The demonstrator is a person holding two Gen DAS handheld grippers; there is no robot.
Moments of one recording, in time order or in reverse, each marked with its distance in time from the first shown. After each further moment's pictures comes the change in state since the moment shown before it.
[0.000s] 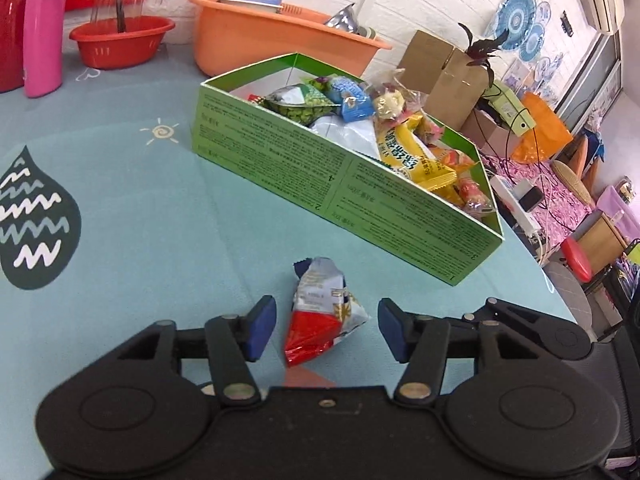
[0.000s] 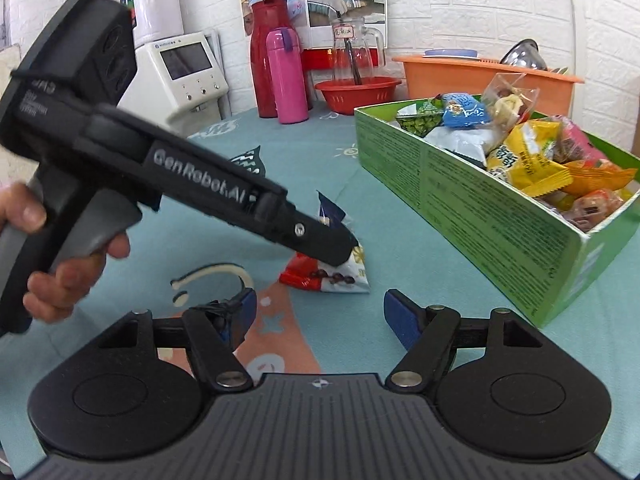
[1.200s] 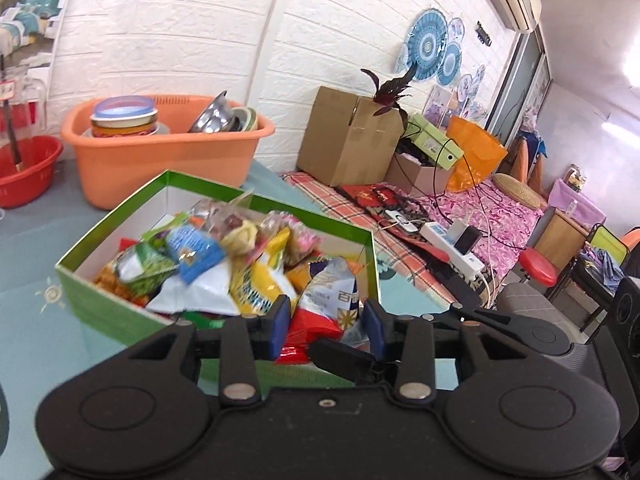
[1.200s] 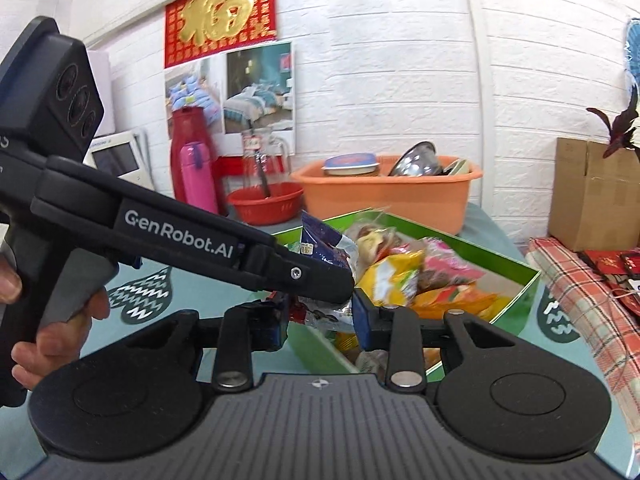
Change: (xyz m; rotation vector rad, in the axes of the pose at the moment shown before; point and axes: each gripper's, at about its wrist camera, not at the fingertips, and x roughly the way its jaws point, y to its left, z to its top) left arm 0.017 -0.096 0.077 0.202 -0.165 -0.141; right arm -0.049 -0.068 0.047 0.045 -0.268 -0.207
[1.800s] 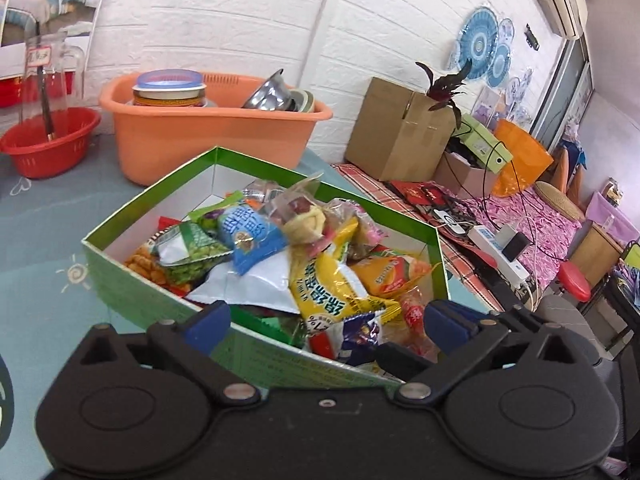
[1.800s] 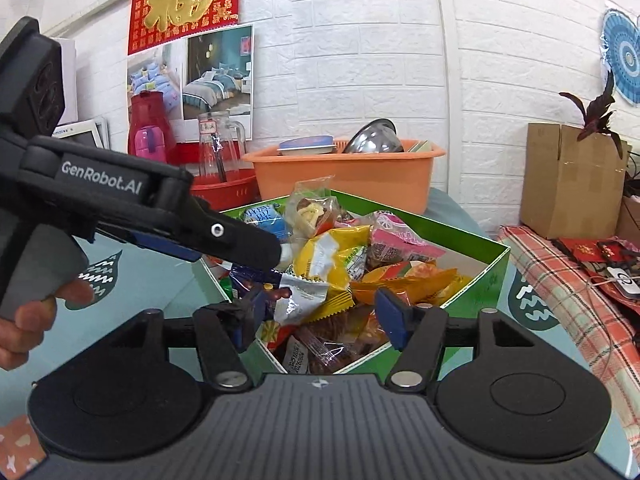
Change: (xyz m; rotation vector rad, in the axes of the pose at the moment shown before) left arm 0.018 0.034 -0.009 -0.072 0.018 0.120; right arm 0.018 -0.024 -0.025 -0.001 0.011 -0.094
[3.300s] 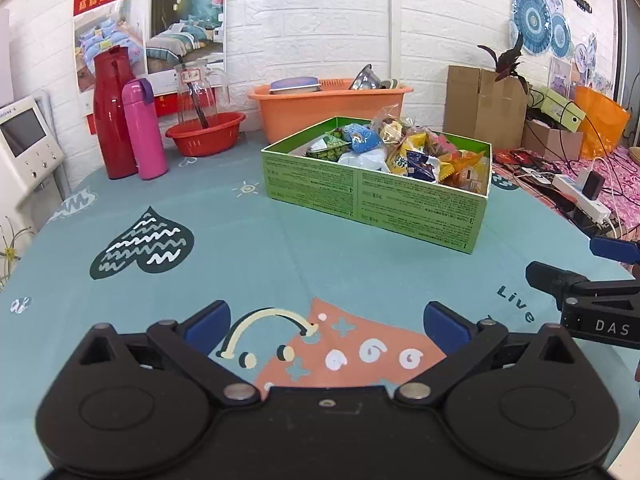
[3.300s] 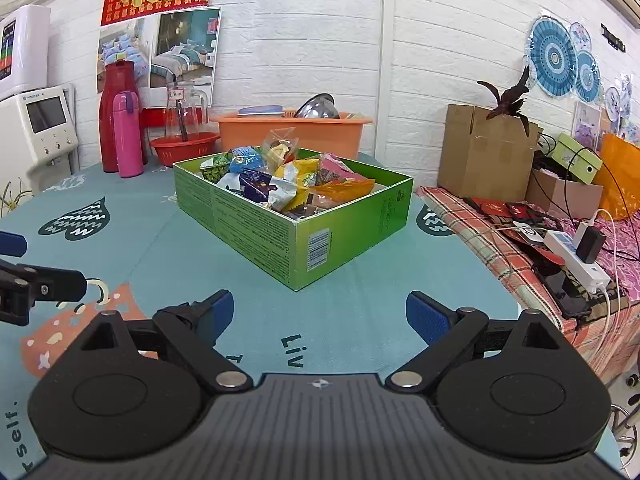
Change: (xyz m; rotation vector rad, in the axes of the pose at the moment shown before) left arm -0.131 -0.050 -0.140 0.082 -0.056 0.421; right arm -0.109 0.047 -0.048 -0.006 0.080 -0.240
